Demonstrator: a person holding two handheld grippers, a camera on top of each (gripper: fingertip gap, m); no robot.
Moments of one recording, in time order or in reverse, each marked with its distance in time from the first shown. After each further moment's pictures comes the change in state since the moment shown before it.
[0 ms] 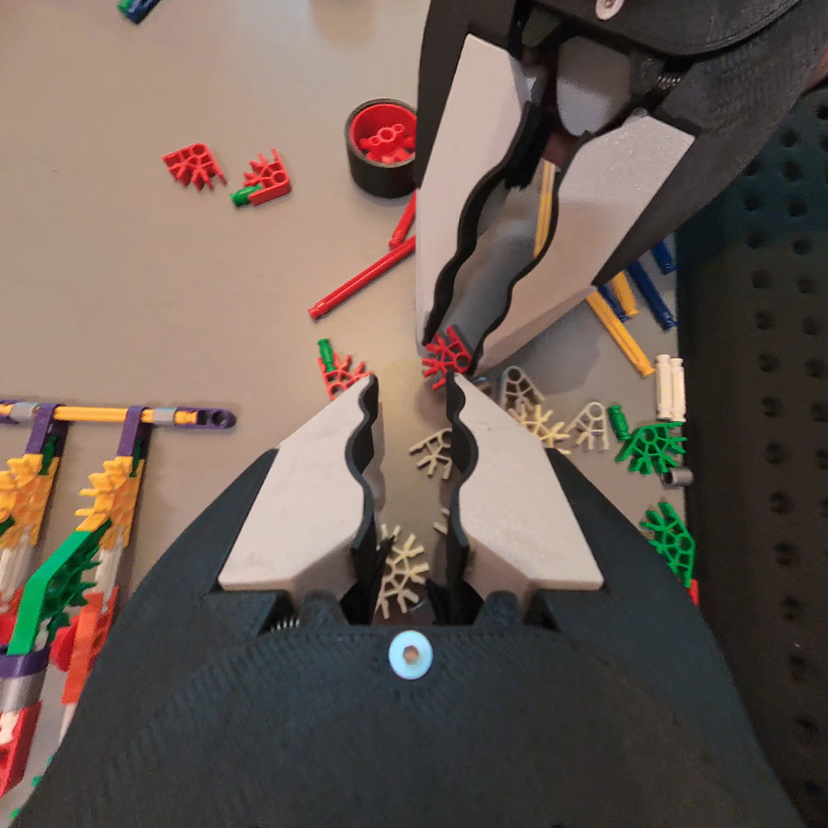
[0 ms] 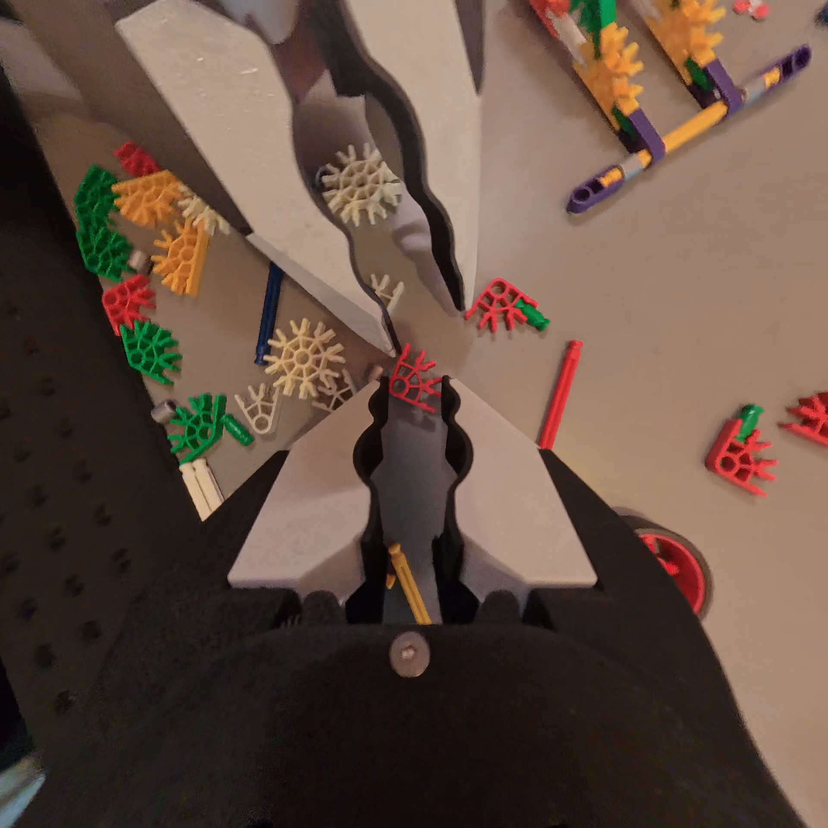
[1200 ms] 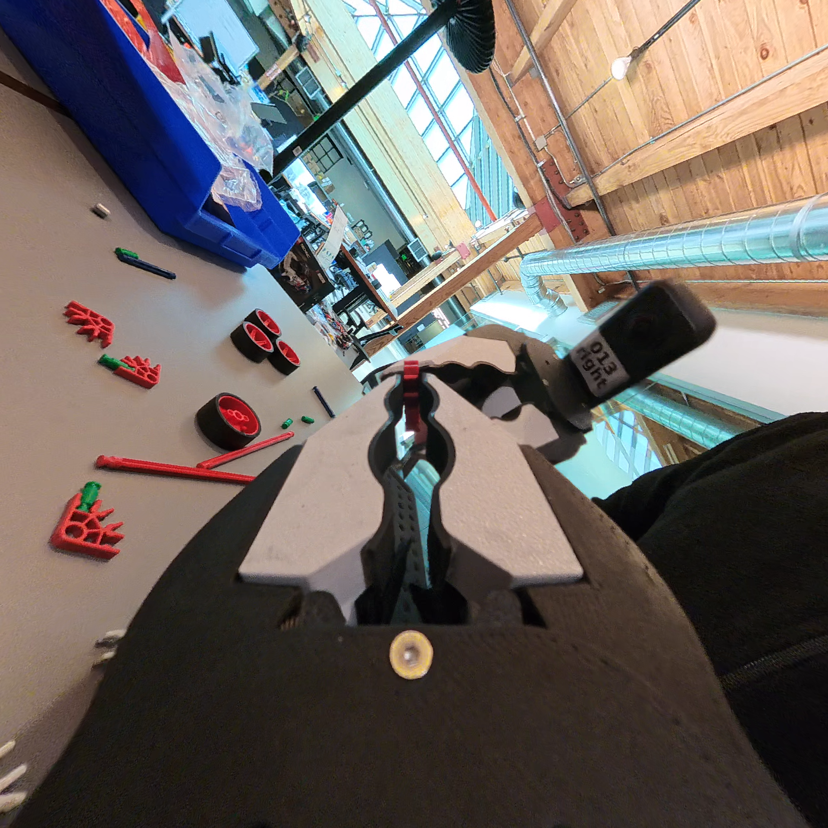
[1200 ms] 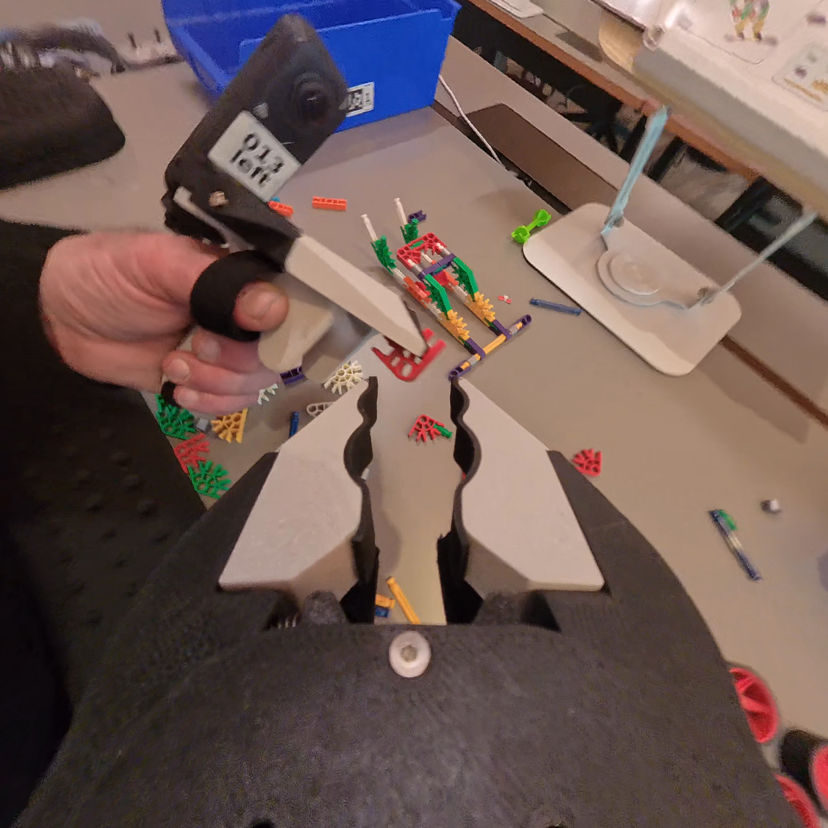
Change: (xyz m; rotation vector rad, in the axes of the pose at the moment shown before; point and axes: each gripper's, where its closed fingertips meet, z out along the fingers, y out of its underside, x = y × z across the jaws) left arm 0.012 -0.107 -0.092 0.936 0.415 -0.838; right arm -0.005 -0.085 -0.104 0.363 0.270 -0.050
